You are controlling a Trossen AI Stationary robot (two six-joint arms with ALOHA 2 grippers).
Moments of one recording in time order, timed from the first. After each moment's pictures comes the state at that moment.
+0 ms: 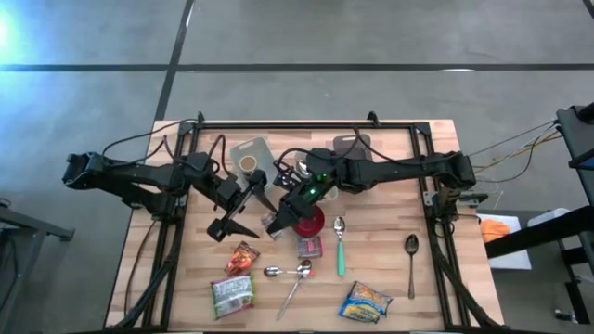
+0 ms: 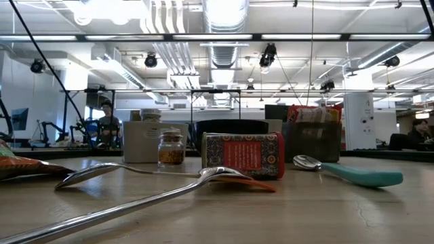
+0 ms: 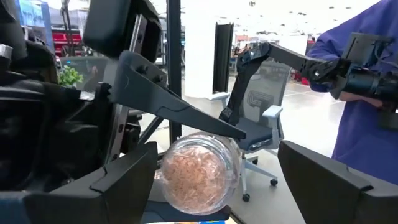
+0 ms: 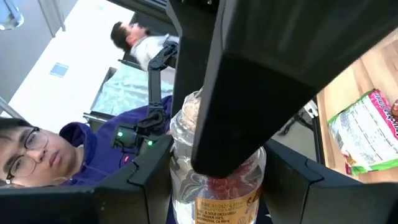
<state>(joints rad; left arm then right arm) -0.09 1.11 0.87 0.27 0.52 -0.02 0.04 1.84 1.60 0.15 -0.71 1.18</state>
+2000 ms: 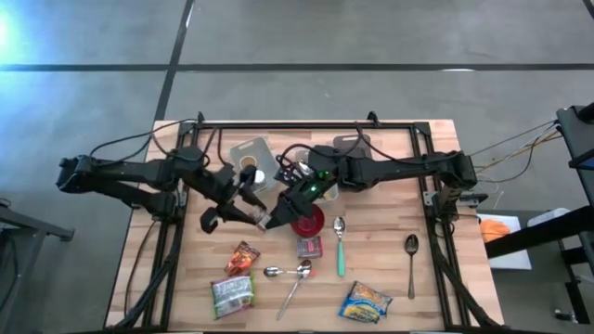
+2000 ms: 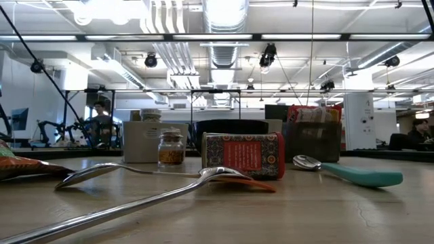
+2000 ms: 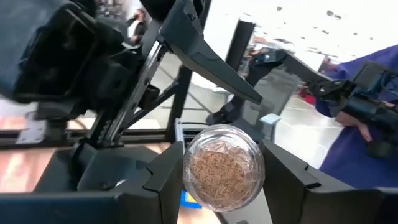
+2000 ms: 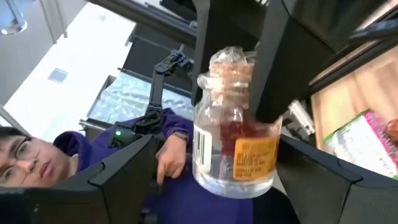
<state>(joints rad) -0.03 1.01 0.87 0.09 0.50 -0.24 0.04 1.82 1.60 0.17 -0.67 1.15</state>
